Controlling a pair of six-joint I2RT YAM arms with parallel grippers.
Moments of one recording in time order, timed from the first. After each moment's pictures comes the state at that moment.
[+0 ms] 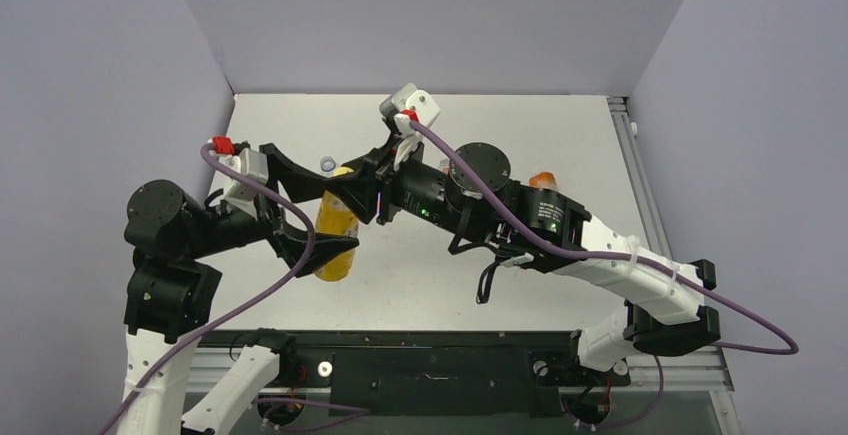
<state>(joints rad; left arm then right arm) -0.24 0.75 1.31 -0.43 1.02 -0.25 1.32 1.51 1.96 -0.45 0.23 0.23</state>
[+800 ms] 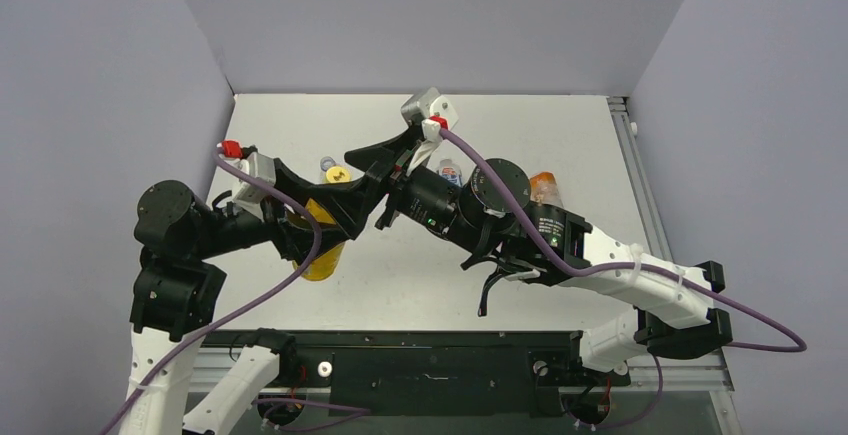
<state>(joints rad) -0.24 0.74 1.25 -0.43 1.03 -0.25 1.36 1.43 1.81 -0.19 0.26 0.25</state>
